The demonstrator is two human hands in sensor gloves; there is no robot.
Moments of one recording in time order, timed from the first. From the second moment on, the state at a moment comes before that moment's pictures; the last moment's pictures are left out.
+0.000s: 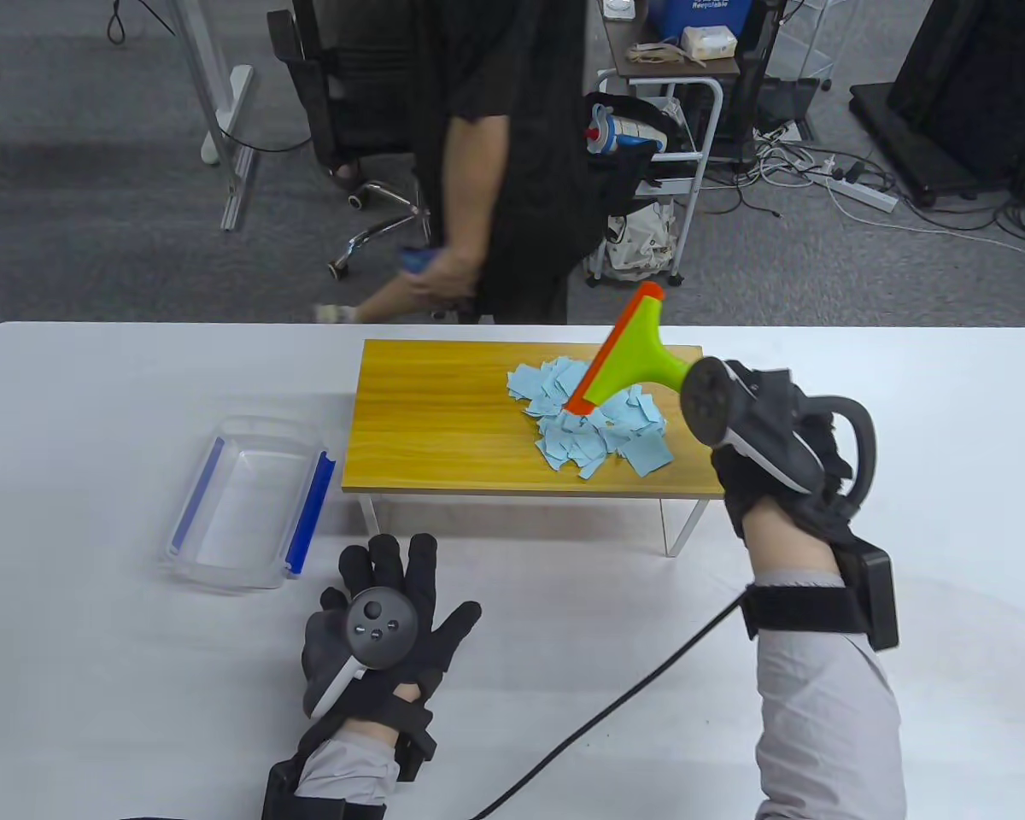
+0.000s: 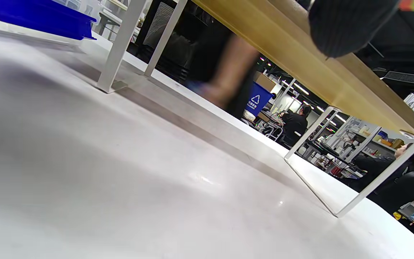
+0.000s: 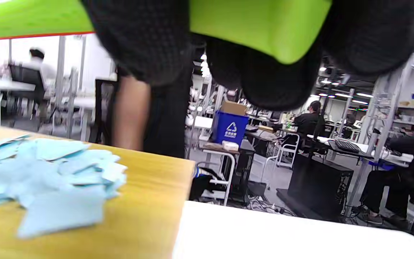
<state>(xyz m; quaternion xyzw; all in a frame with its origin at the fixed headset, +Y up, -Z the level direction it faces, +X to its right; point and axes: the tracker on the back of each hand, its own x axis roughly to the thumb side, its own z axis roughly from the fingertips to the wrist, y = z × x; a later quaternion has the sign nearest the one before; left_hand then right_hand) -0.169 -0.743 -0.248 -0.07 -0.05 0.26 0.96 0.206 -0.555 -0.337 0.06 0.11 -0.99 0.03</state>
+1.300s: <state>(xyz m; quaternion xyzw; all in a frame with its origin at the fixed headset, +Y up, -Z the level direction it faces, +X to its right) -0.283 -0.722 -0.280 0.02 0.34 0.31 0.89 0.290 -0.730 -0.264 0.24 0.23 -0.89 -0.30</state>
